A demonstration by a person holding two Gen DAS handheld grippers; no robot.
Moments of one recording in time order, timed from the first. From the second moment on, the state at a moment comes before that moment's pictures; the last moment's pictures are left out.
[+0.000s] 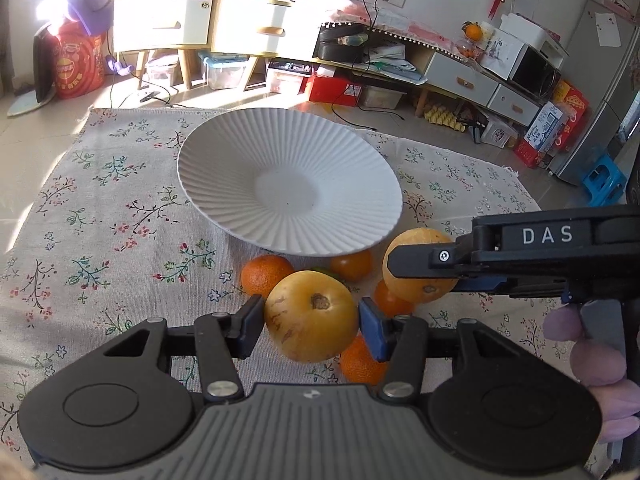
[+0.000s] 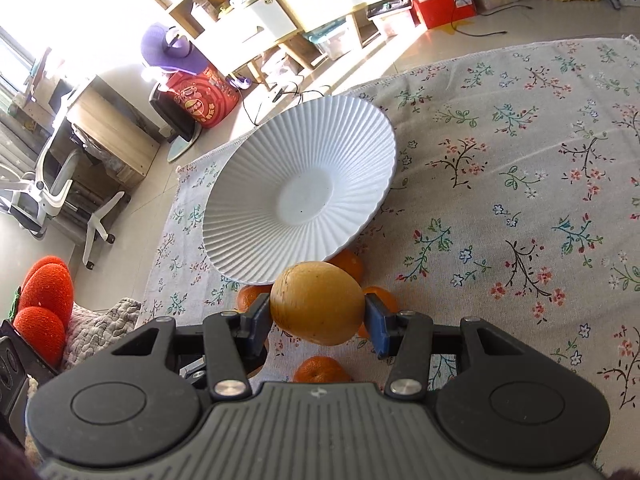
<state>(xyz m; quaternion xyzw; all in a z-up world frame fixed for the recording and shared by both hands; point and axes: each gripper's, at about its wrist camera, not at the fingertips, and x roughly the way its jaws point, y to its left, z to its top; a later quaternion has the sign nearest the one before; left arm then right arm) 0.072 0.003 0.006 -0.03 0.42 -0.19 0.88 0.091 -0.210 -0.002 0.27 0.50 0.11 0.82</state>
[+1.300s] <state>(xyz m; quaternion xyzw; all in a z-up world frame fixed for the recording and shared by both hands) 0.160 -0.023 -0.013 0.02 0.39 -0.19 0.90 0.191 -0.187 -0.025 0.20 0.45 0.12 0.86</state>
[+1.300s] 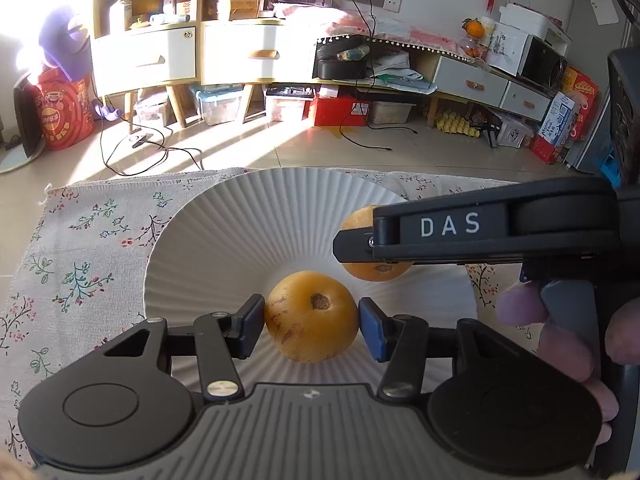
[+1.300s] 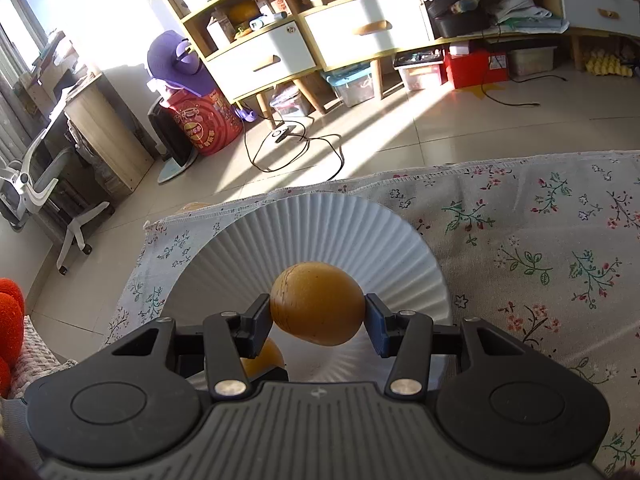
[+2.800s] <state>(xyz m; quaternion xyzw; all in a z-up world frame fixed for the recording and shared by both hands) 0.121 -0.006 0.016 0.07 0.38 -0.20 0.90 0.147 -0.189 0.018 0.13 0.43 0.13 0.88</state>
